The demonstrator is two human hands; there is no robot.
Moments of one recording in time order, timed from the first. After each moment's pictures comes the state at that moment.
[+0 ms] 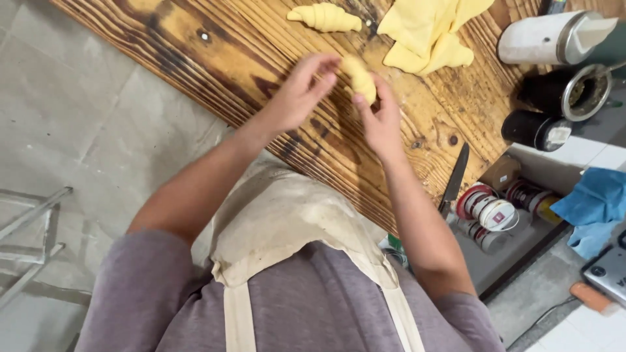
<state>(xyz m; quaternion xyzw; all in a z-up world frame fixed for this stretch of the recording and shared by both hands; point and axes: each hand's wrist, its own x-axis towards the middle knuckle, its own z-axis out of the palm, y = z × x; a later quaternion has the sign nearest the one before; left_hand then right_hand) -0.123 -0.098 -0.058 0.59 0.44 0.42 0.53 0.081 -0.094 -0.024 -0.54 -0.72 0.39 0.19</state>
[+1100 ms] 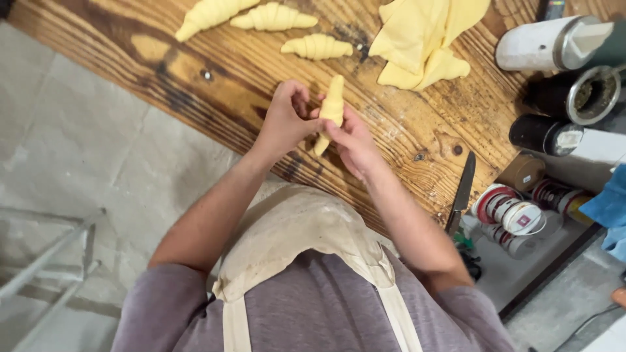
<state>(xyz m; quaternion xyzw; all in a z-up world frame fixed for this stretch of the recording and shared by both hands) -0.136 -0.098 -0.041 0.35 0.53 0.44 0.64 0.042 -0.104 -0.037 -0.48 -0.27 0.75 0.37</state>
